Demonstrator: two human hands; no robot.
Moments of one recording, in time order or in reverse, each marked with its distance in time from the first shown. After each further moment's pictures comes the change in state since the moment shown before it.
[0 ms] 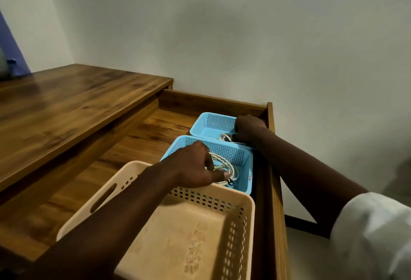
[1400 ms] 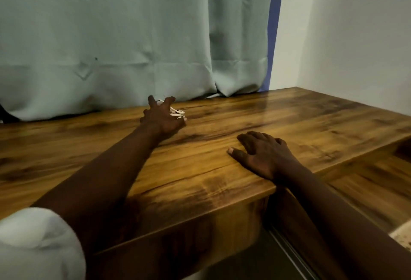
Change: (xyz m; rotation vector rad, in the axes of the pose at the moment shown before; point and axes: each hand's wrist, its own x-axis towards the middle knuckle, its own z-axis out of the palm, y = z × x) left_hand -0.407 -0.368 -0.213 0.171 0.833 -1.105; right_hand -0.135 -0.503 -0.050 0.281 -0.008 -0.927
